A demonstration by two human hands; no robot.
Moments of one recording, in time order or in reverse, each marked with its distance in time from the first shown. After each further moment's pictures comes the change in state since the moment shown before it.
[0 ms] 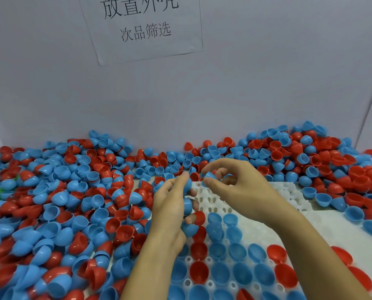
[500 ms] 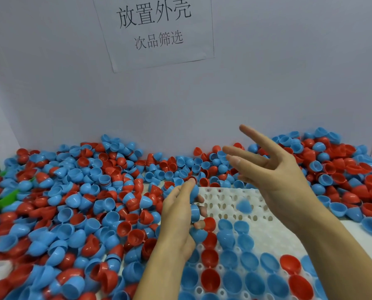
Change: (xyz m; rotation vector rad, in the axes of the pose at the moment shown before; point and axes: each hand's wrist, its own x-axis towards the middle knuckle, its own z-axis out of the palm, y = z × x) left_hand -0.002 0.003 -0.004 -0.066 0.027 -0.051; right_hand -0.004 -0.017 -0.019 0.511 0.137 -0.066
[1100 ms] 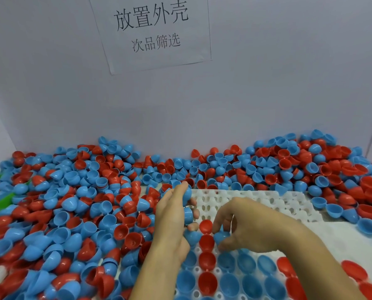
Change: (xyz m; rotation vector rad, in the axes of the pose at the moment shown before) left_hand 0.004 0.000 -0.005 -0.031 0.014 0.027; right_hand -0.006 0.030 0.008 -1.005 -0.619 0.313
